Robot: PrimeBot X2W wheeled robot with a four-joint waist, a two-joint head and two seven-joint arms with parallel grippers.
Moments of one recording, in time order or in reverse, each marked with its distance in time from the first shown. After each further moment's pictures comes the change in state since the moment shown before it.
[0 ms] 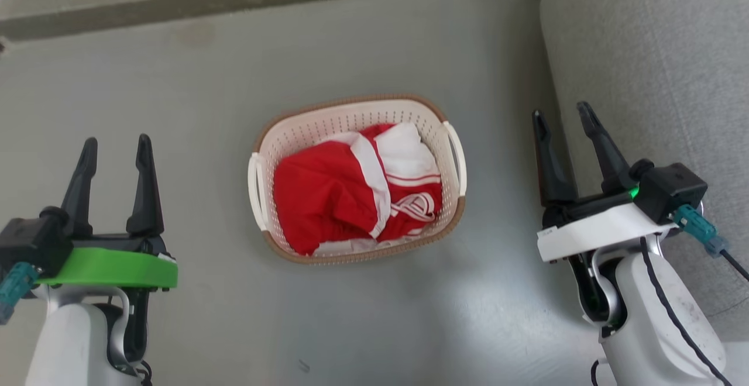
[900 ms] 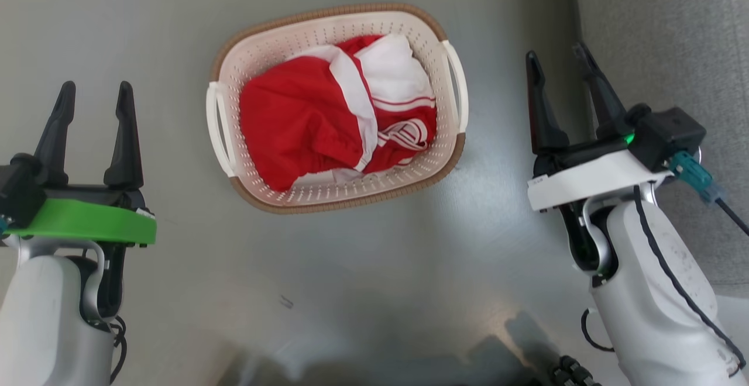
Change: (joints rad) left arm -0.144 0.095 -0.063 0.041 -0.057 -0.001 0.000; right arm -0.162 0.004 0.026 0.053 -0.004 -0.027 -0.002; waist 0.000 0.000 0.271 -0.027
